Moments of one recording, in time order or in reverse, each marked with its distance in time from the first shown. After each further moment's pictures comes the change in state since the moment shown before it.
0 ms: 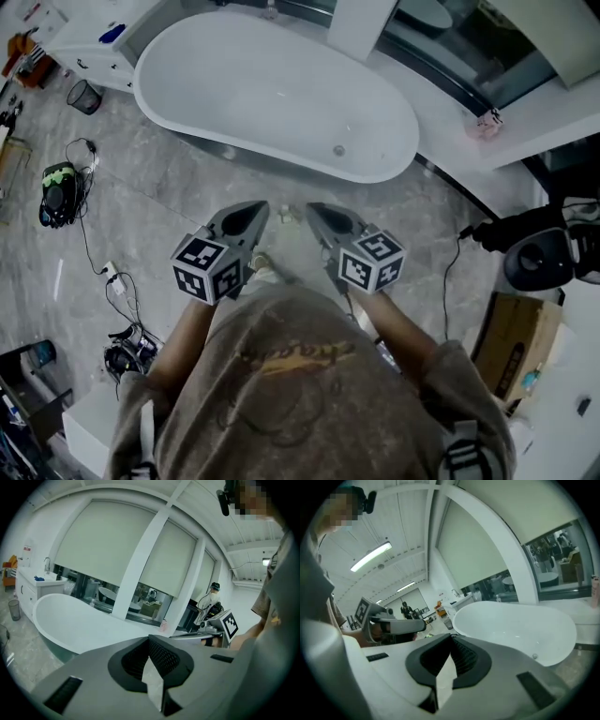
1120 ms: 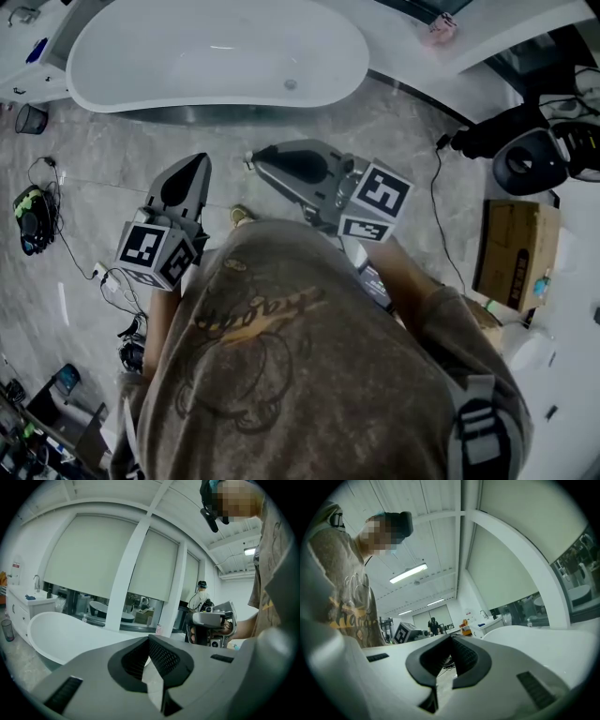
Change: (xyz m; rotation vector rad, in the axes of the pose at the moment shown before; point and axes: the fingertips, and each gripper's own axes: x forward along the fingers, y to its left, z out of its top) left arm -0.030 -0.047 0.010 0.177 -0.118 -0.052; right arm -0.088 0.088 0.046 -0.183 -0.252 0.335
